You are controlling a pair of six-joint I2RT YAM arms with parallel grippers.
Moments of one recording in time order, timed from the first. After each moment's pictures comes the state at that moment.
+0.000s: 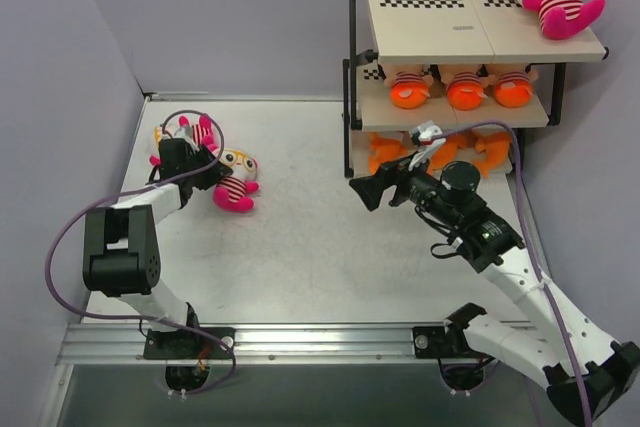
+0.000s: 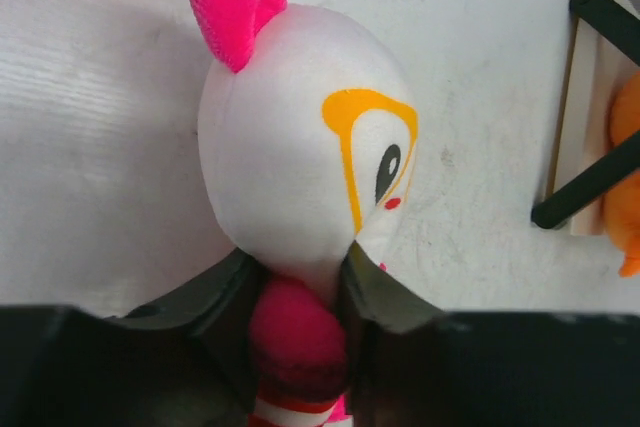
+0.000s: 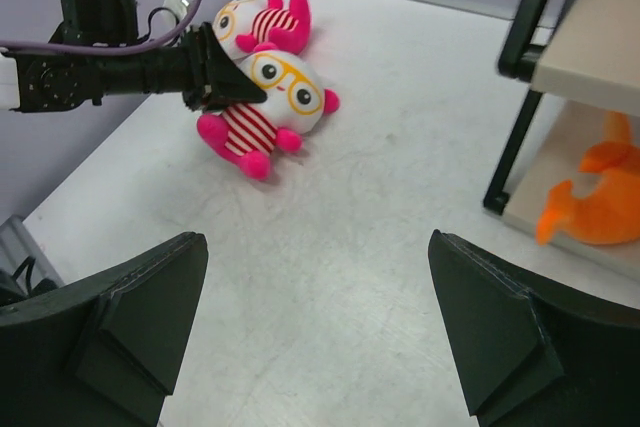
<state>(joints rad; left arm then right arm) 0.05 1.67 0.89 0.14 0.31 -0.59 0.52 0.87 0.87 -0.13 -0.22 0.27</state>
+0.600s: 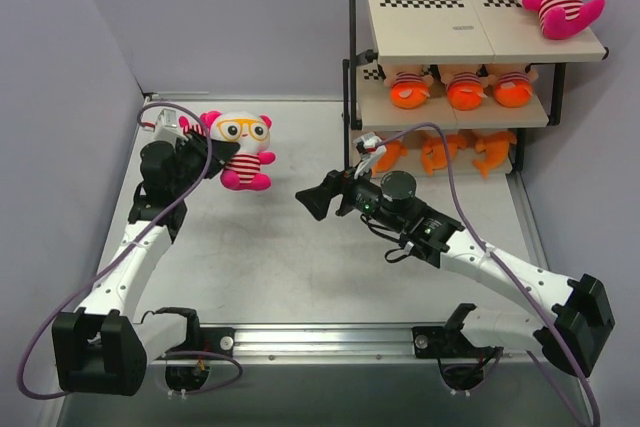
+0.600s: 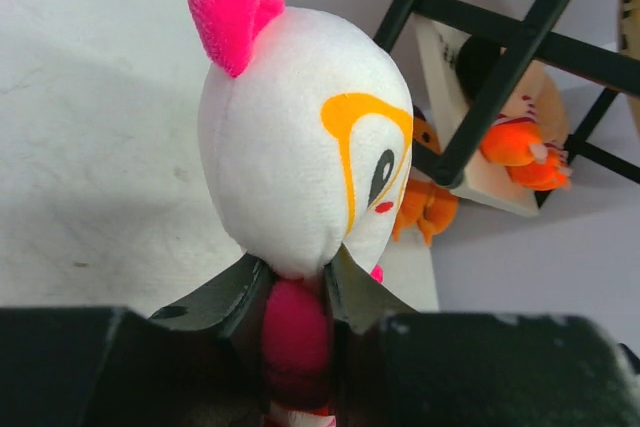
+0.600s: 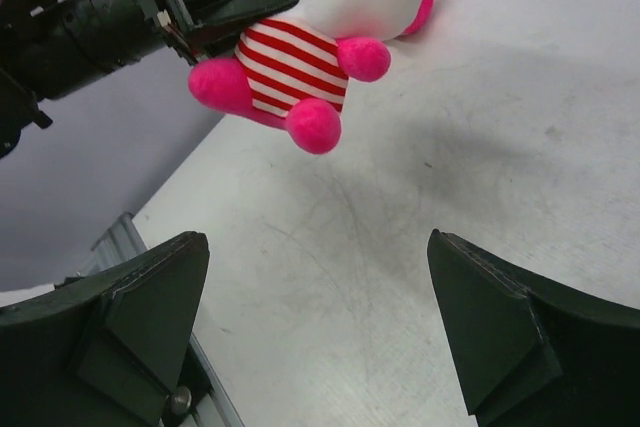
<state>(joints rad) -0.08 1.12 0.79 0.14 0.30 -0.87 0.84 1.13 0.82 0.19 -0.06 0.48</state>
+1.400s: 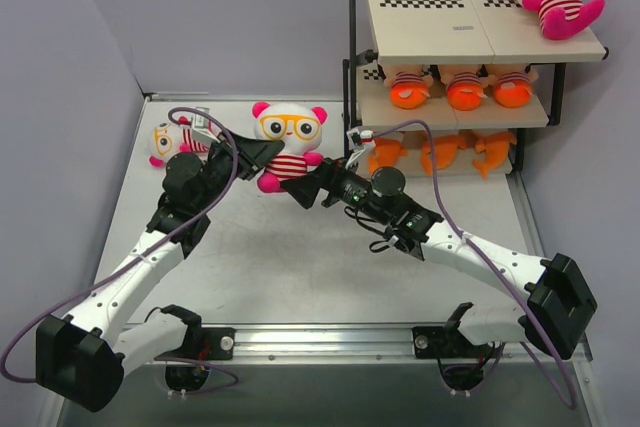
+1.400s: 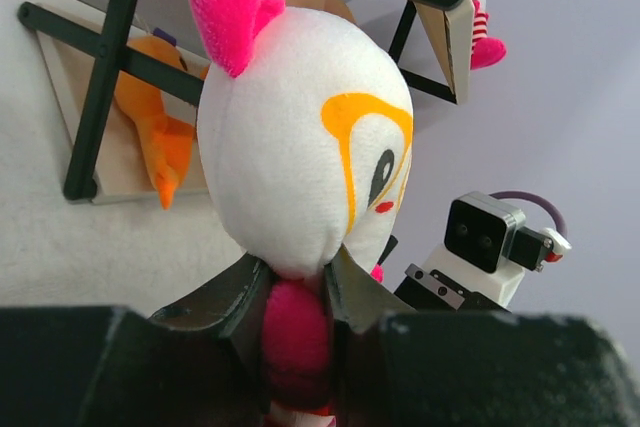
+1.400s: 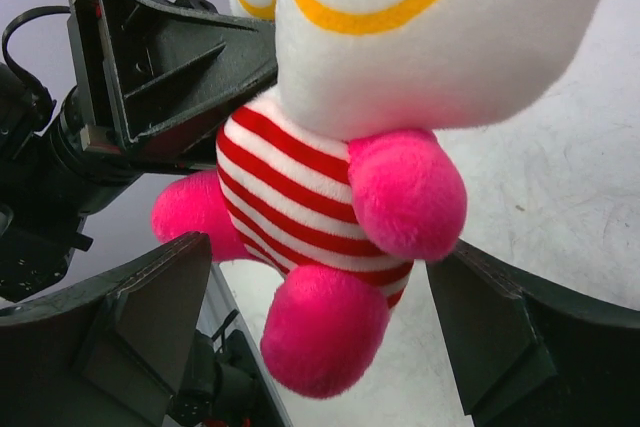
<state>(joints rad) -0.40 1.04 0.79 0.33 0.24 -1.09 0.84 1.27 0.82 0.47 -0.12 0.69</state>
